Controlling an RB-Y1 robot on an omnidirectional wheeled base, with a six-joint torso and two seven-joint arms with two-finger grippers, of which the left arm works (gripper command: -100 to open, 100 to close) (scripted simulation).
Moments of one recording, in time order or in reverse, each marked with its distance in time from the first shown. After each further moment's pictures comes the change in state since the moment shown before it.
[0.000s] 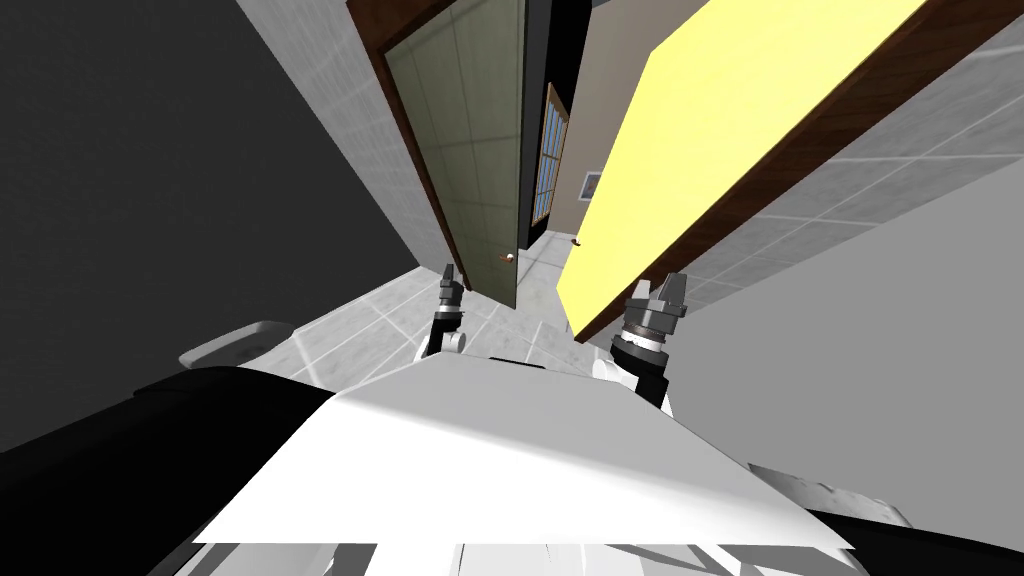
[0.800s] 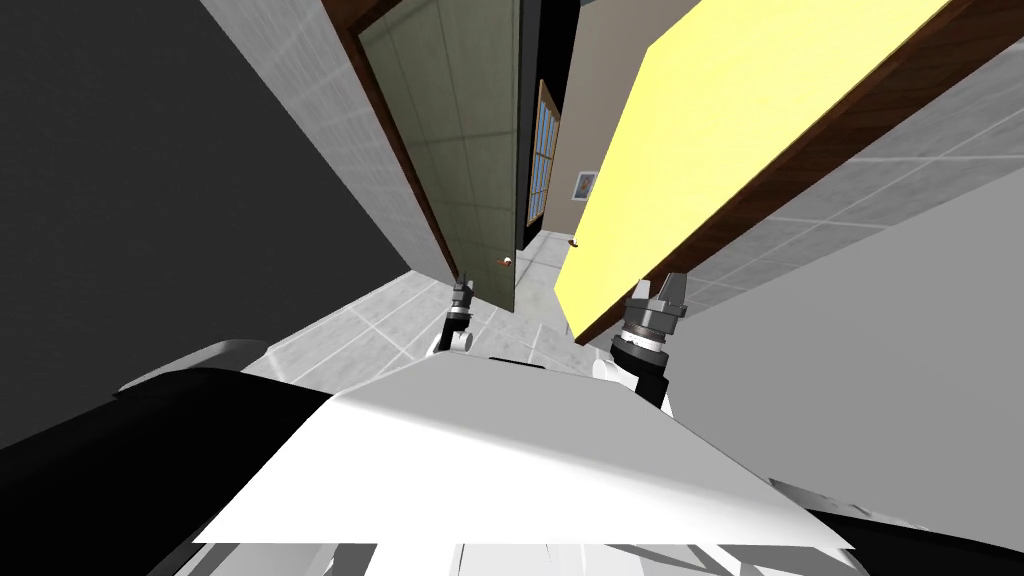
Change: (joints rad) arm -0.090 0.028 -0.036 0.213 0.037 -0.042 0.002
